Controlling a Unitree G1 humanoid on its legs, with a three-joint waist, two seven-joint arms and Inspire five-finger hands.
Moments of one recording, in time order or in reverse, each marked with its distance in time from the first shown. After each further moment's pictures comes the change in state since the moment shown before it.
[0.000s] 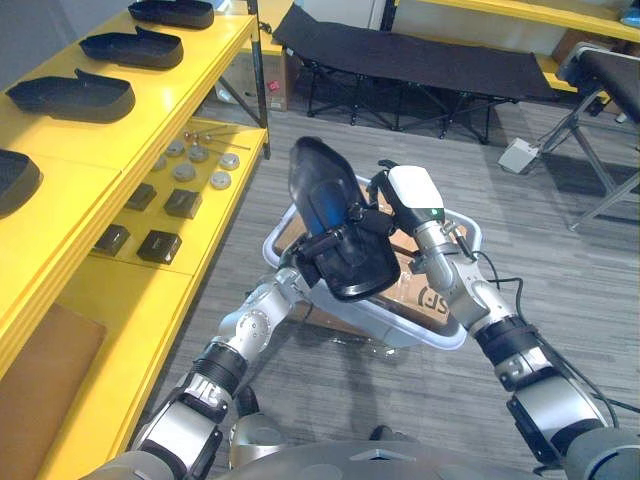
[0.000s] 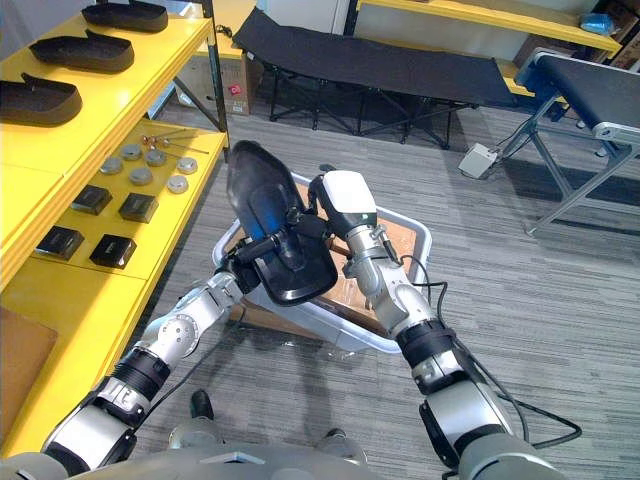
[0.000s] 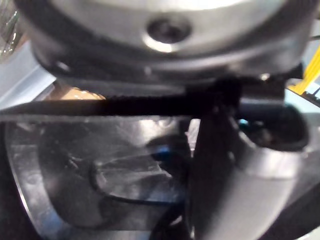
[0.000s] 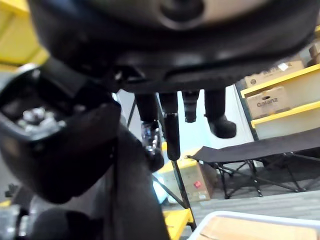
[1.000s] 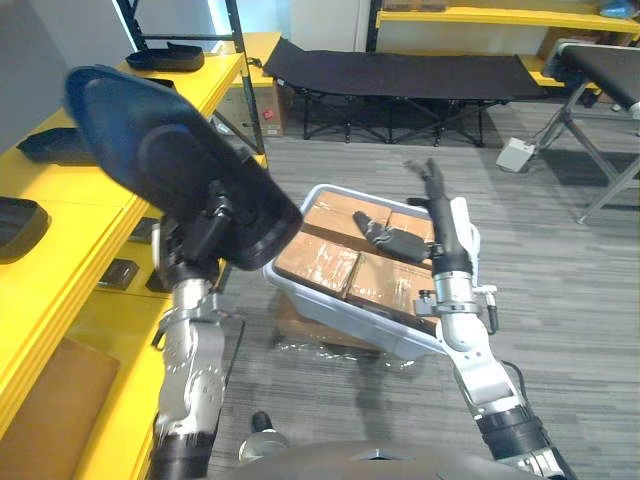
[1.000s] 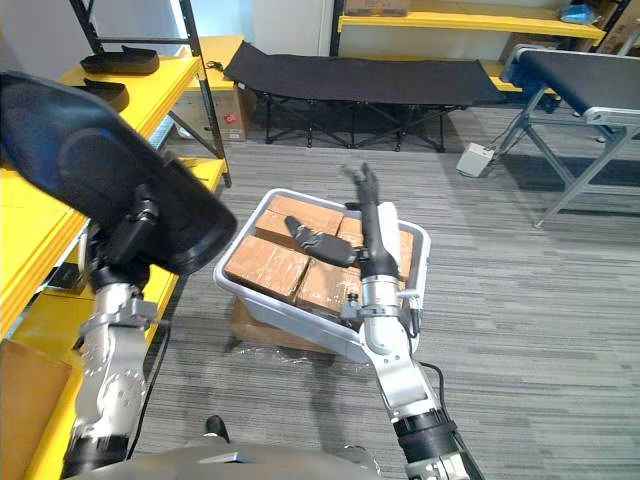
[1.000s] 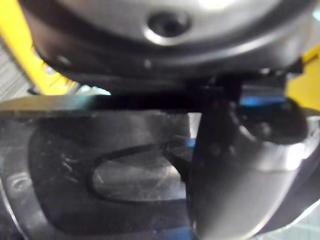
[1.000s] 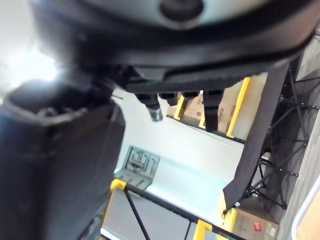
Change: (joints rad) left arm 0.564 -0.107 0.472 -0.695 0.563 -0.344 0.147; right arm 0.503 0.195 -0.218 -0.478 0.548 -0.093 -0.089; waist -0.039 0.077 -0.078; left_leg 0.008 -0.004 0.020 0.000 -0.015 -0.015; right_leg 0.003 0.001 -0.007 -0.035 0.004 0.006
